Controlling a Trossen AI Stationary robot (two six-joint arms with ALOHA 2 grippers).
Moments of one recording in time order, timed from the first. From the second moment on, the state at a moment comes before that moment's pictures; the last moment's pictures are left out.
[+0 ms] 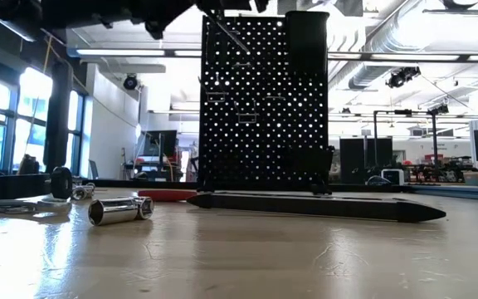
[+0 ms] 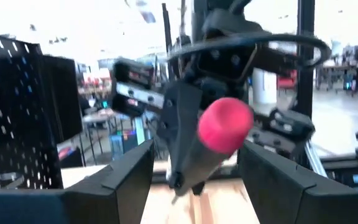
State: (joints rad) left arm 0.01 1.09 0.47 0.84 0.00 0.10; right arm 0.11 1.67 1.33 0.07 0.32 -0.32
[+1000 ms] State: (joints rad) left arm 0.01 1.09 0.47 0.96 0.07 0.14; right arm 0.11 1.67 1.33 0.10 0.34 -0.30
